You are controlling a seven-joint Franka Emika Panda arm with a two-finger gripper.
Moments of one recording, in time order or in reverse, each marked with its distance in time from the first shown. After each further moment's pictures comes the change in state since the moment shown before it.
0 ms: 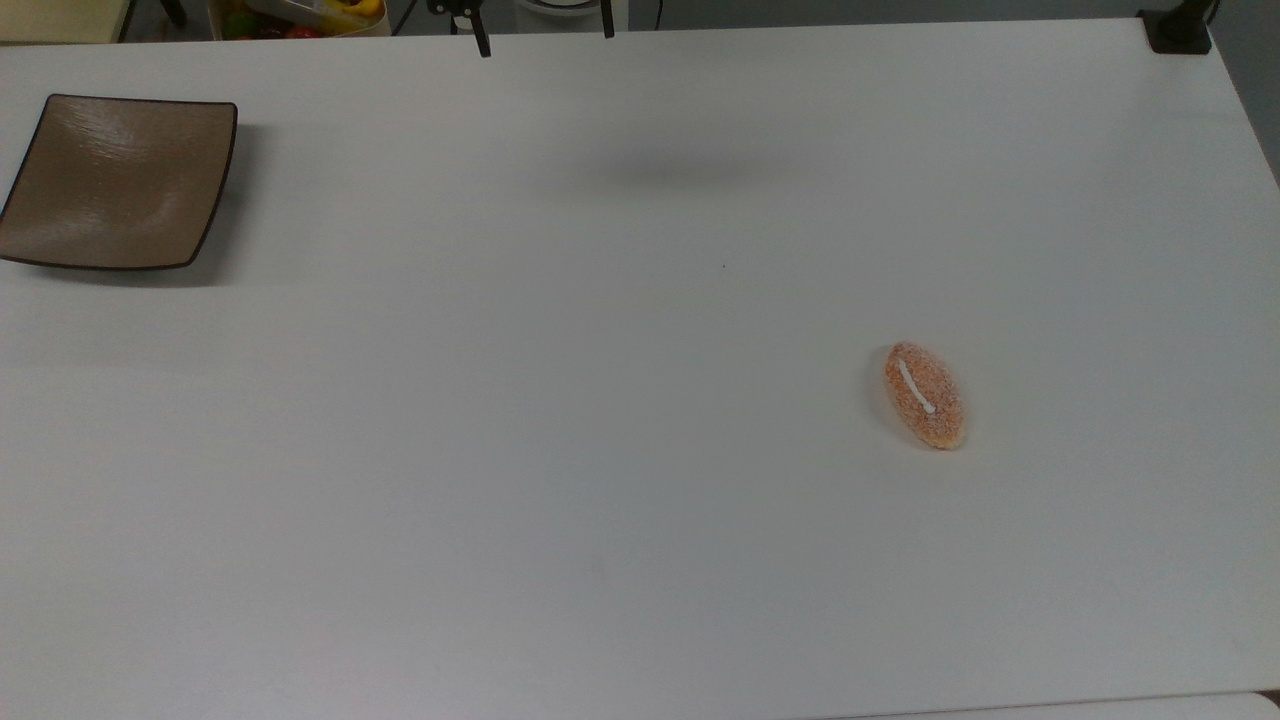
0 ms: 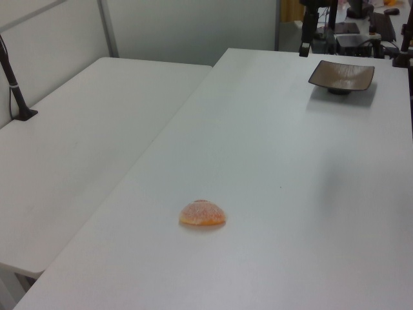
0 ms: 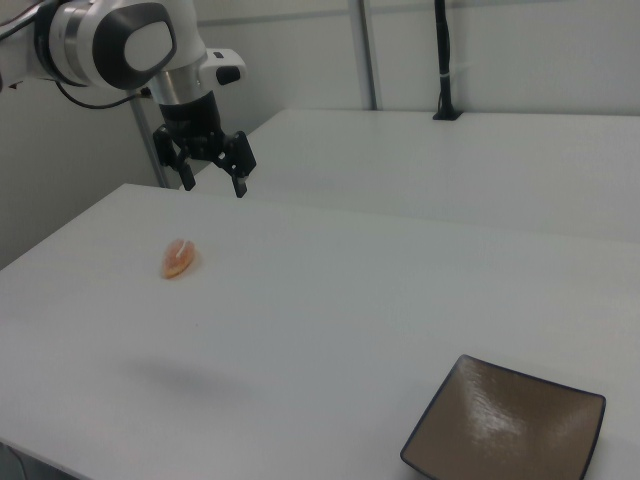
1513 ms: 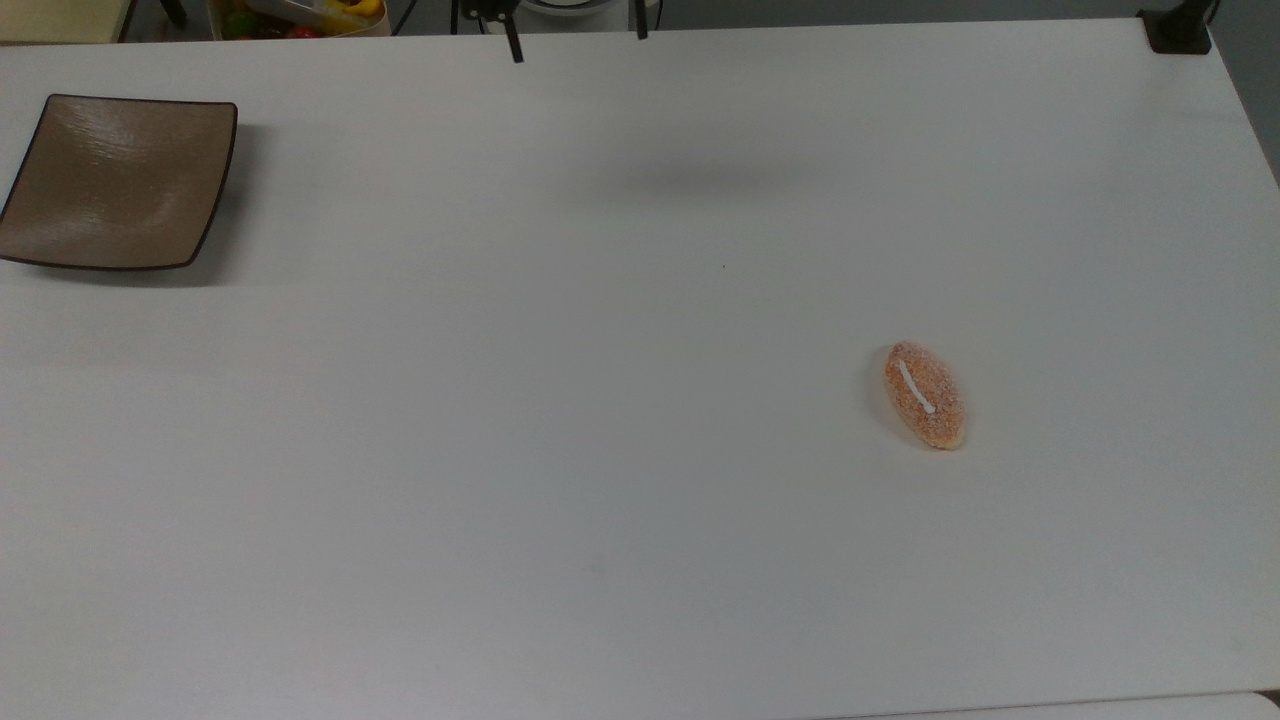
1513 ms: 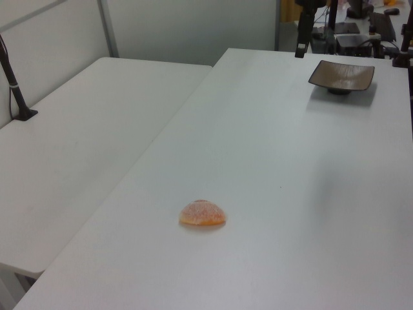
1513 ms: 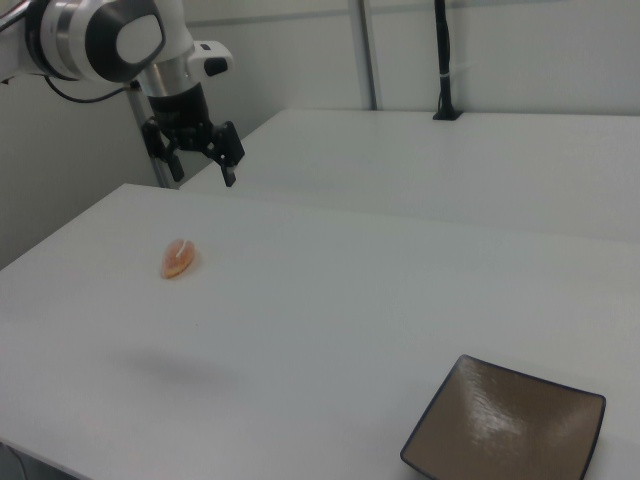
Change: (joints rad) arm 0.032 0.028 0.017 0.047 0.003 0.001 0.004
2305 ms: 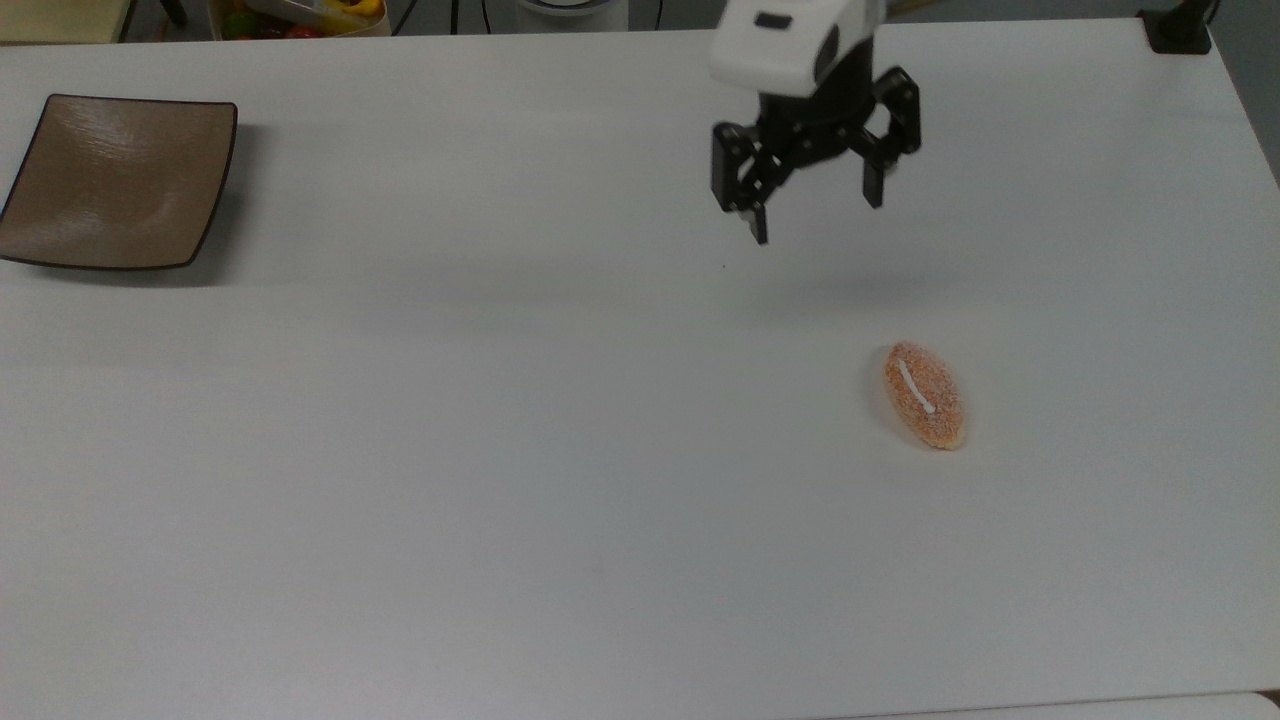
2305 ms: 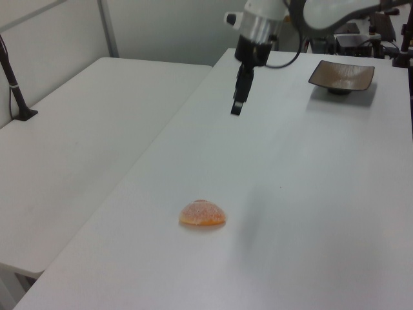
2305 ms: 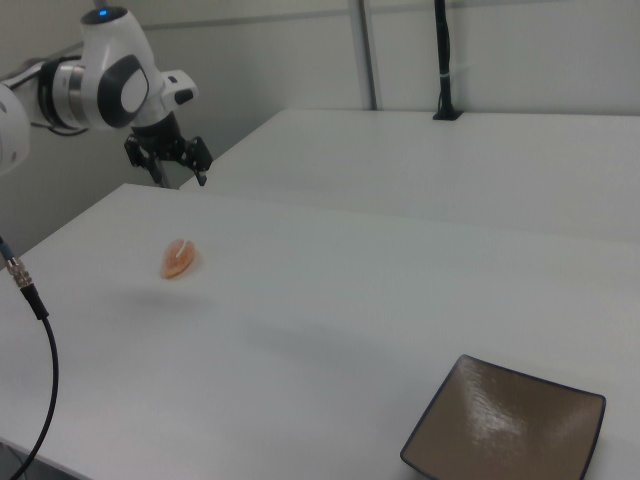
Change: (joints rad) arm 0.247 0.315 0.008 0.146 0.001 0.347 0.134
